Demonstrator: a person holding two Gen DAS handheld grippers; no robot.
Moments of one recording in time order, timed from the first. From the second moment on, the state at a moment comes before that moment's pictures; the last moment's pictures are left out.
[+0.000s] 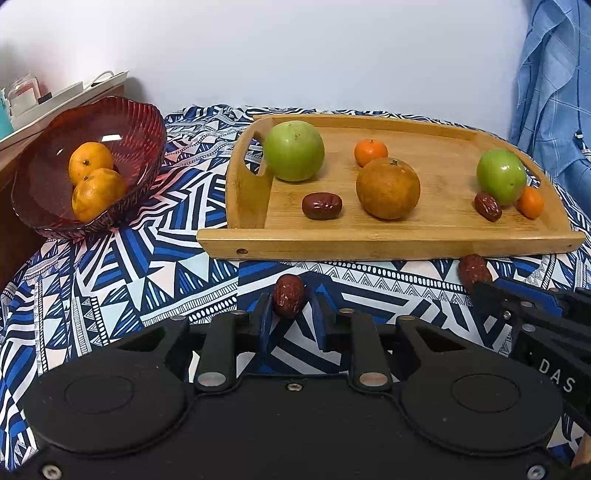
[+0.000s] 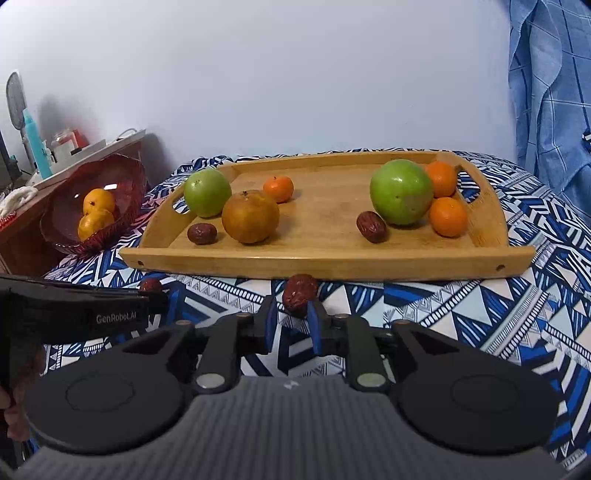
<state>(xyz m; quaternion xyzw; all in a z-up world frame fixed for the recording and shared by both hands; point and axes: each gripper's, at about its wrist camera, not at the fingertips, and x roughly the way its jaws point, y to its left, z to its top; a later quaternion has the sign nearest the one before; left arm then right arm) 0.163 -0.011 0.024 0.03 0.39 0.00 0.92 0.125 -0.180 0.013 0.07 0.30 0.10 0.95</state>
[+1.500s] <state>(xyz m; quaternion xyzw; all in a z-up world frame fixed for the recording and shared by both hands) 0.157 -0.022 0.042 0.02 0.36 -0.01 0.93 0.155 -0.182 0.008 0.11 0.32 0.17 0.93</state>
